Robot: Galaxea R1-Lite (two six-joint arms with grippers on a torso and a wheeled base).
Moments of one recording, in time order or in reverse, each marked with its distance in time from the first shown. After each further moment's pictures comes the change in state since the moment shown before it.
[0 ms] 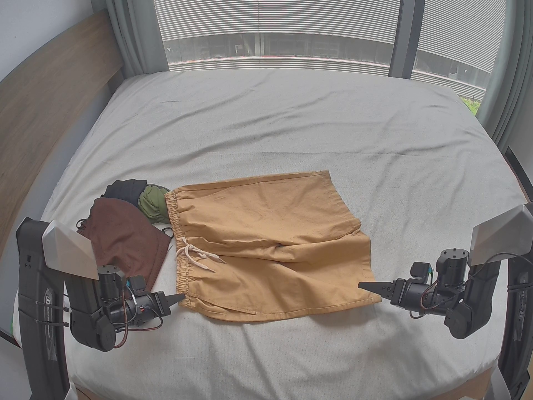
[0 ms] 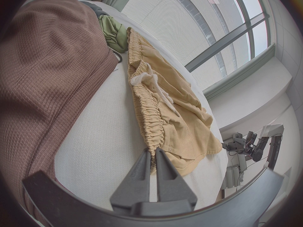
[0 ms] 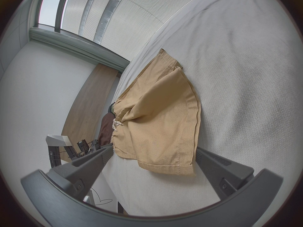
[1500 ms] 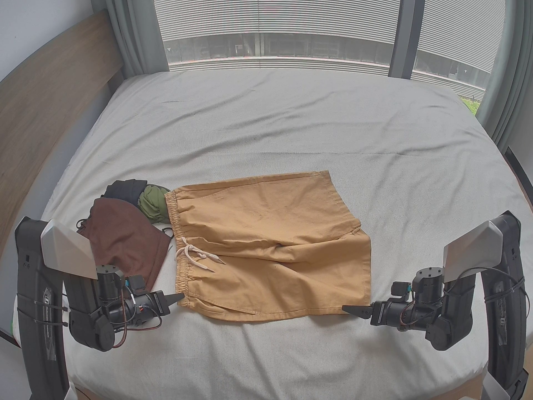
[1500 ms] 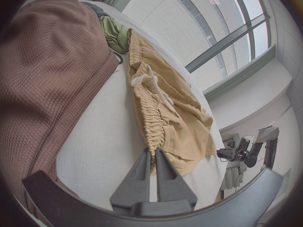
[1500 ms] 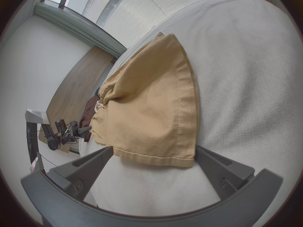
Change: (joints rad) left arm 0.006 -0.009 0.007 0.000 0.001 -0.008; right arm 0.084 0.180 -0.051 -0.006 -0.130 -0.166
